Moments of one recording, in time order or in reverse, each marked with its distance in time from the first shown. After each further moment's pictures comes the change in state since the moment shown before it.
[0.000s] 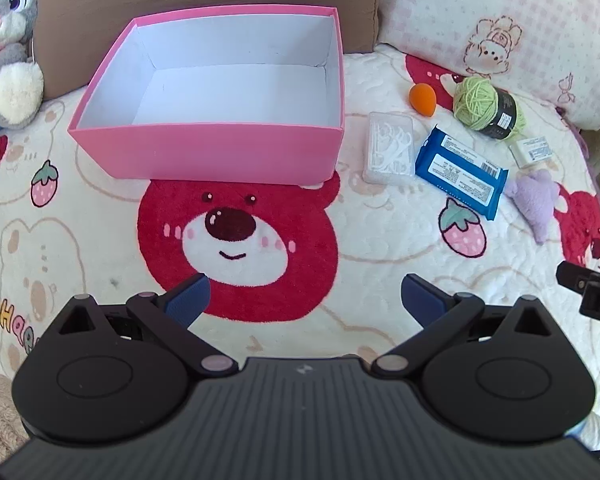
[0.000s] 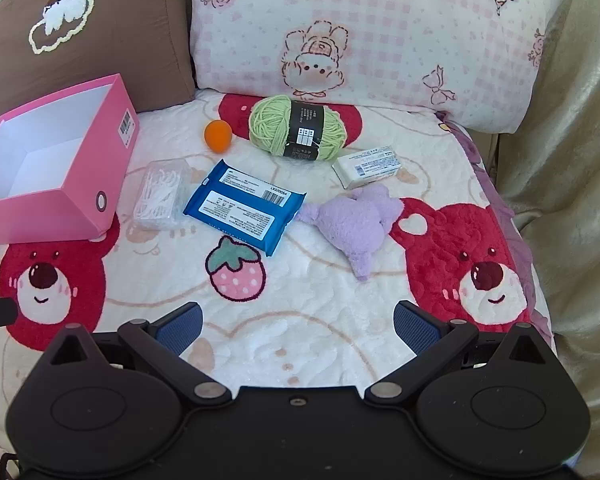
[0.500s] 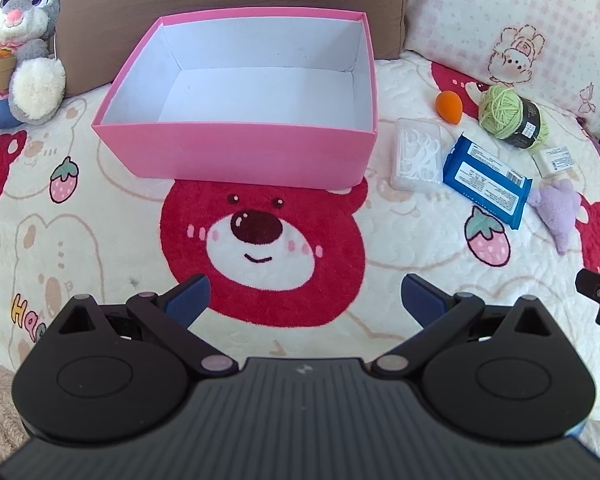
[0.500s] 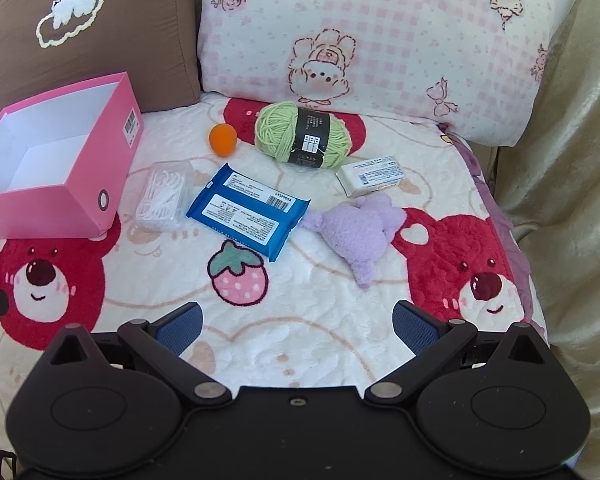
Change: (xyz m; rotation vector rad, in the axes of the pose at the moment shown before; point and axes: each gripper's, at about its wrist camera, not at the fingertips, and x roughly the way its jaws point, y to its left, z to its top) left arm 0.005 0.012 -0.003 -0.021 -0.024 0.067; right arm 0.001 0.011 -0.001 -0.042 -0.020 -0.030
